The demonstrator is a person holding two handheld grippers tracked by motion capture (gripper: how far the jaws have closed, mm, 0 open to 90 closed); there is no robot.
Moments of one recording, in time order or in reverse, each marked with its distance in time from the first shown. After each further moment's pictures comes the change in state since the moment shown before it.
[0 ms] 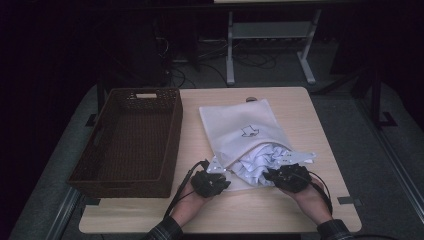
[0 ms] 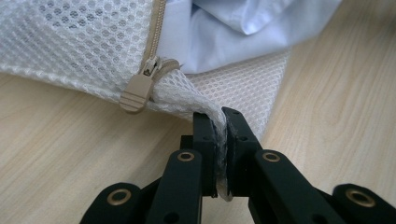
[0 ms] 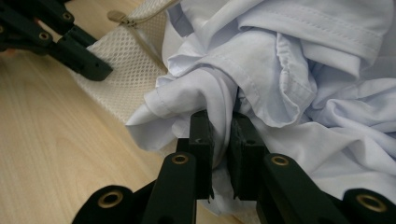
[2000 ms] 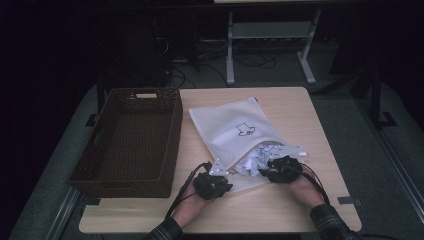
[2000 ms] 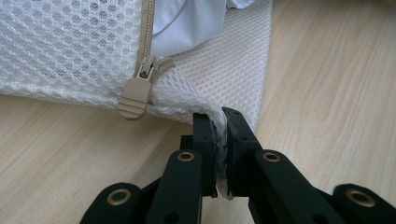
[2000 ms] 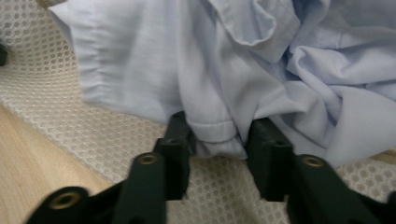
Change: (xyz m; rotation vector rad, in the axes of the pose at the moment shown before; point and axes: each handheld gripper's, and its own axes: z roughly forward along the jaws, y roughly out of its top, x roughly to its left) left arm -0.005 0.000 0.004 0.015 -0.024 0.019; right arm -0.028 -0.001 0.045 0.089 -0.030 -0.075
